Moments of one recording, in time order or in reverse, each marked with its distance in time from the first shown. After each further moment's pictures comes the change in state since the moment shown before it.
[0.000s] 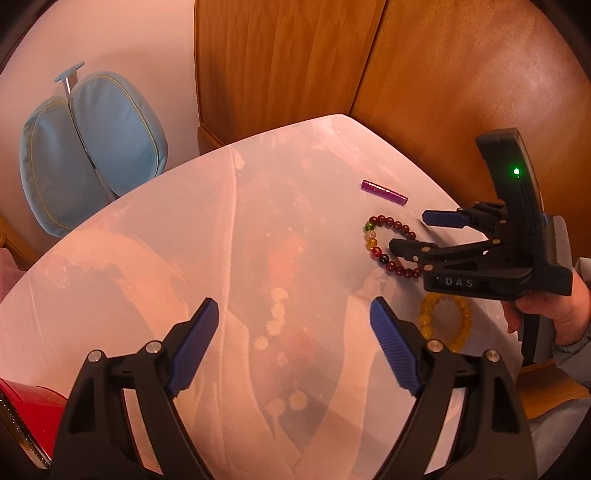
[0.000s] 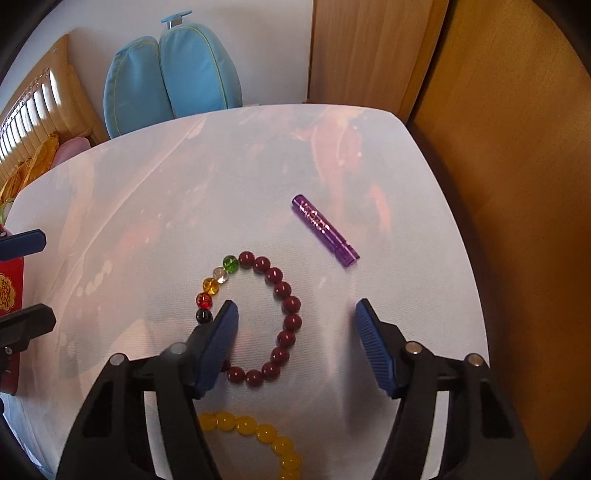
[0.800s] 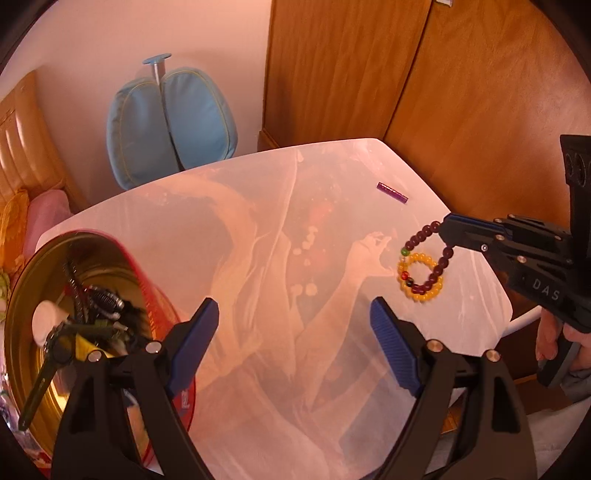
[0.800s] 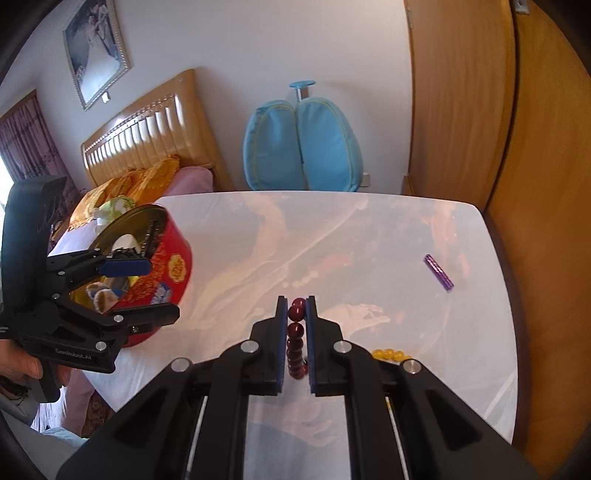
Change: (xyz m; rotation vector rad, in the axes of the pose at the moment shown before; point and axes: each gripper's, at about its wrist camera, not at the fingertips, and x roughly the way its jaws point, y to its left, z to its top) left arm -0.134 -0.012 -0.088 -0.202 -0.084 0.155; right arm -0.166 0.078 -0.050 -0.188 -0.267 0.360
